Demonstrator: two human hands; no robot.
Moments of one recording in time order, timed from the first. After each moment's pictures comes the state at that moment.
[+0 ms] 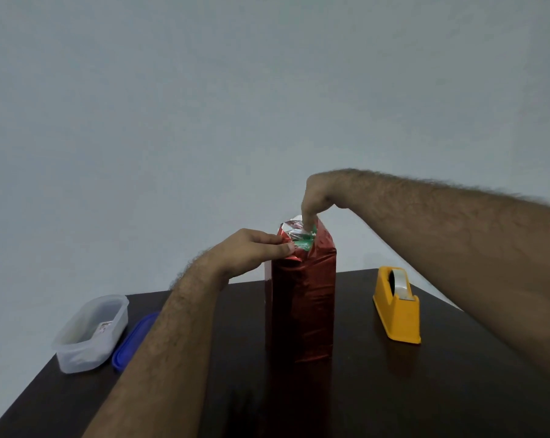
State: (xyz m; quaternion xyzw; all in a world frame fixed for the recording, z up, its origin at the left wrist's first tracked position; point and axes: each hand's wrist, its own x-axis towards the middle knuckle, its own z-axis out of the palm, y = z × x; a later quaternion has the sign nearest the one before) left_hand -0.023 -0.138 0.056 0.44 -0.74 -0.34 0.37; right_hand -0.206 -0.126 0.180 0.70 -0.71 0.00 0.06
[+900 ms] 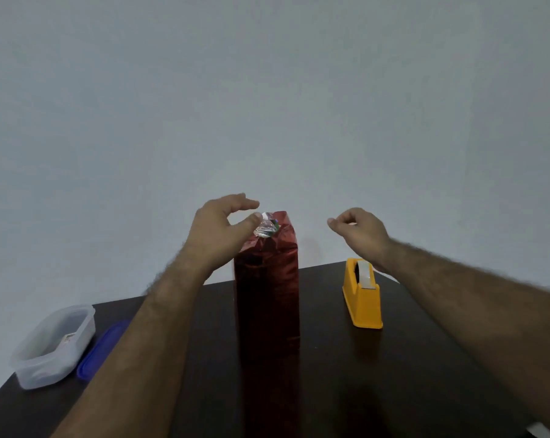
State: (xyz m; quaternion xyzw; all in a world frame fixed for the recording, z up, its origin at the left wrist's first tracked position) left_hand -0.060 -0.106 0.075 0.39 -0.73 -0.13 0.55; right_hand -0.359 -0.129 0.048 0.60 -0.60 0.52 -0.10
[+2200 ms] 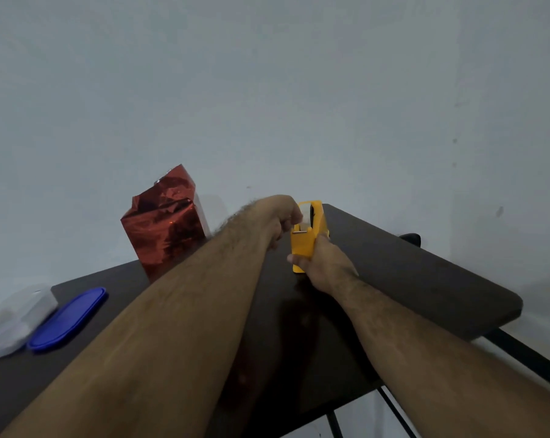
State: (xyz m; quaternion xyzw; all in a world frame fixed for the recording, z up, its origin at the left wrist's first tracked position) left_hand -0.328 -0.146 0.010 0.66 -0.57 -0.43 0.24; right_hand -0.429 -0.125 -0.125 0.58 -0.70 0.38 -0.17
